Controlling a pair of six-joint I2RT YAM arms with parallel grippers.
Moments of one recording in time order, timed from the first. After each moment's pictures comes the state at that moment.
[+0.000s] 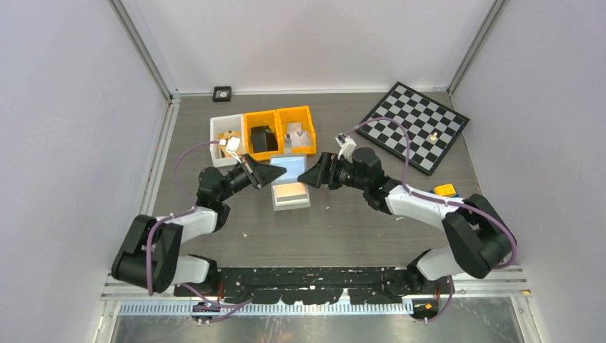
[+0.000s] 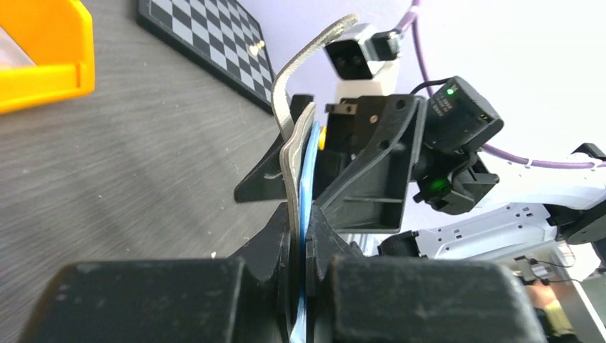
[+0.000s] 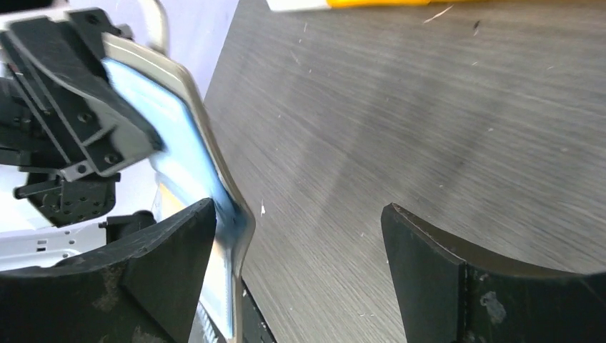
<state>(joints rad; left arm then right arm) -0.27 1.35 0.36 1.11 0.73 -1.01 0.62 1.39 0.68 0.42 -0.37 0.74</state>
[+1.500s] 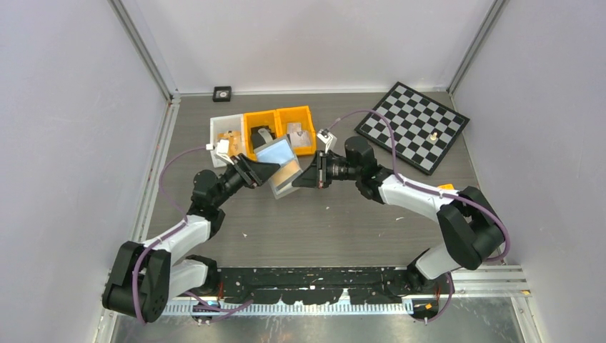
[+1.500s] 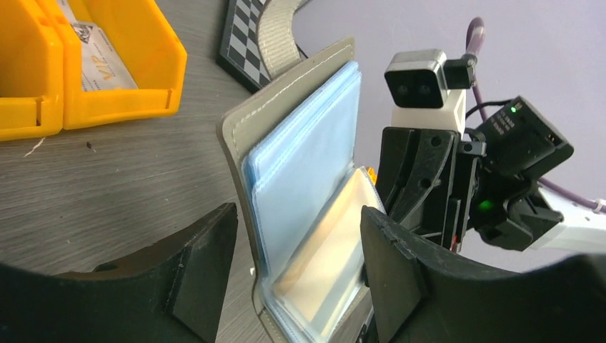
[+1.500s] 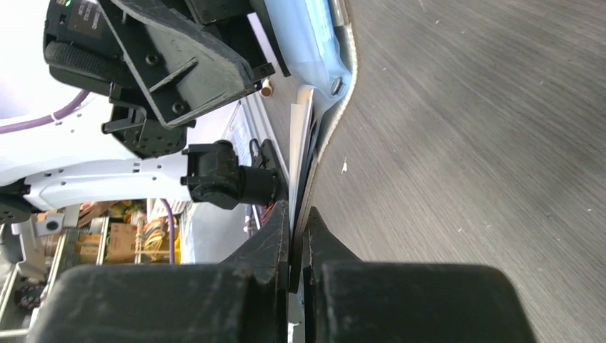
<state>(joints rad) -0.26 1.12 0.32 0.87 0.49 -0.92 0.65 1.50 0.81 0.41 -0.70 0.77</state>
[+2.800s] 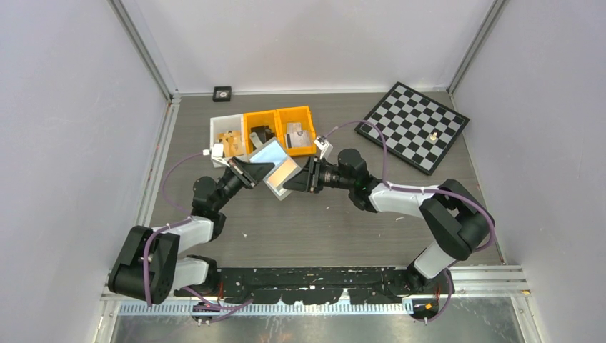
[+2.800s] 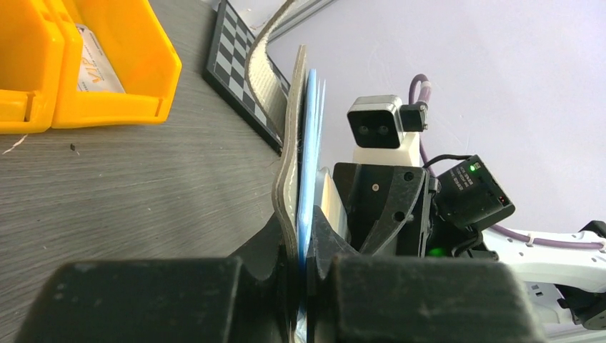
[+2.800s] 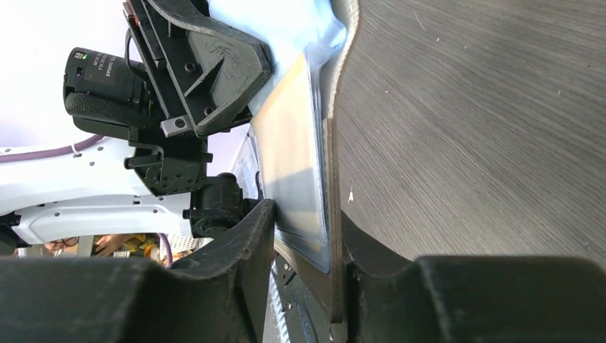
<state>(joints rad) -0.24 1.24 0.25 1.13 0.48 -1.07 0.71 1.59 0.74 0.67 -0.57 0.92</state>
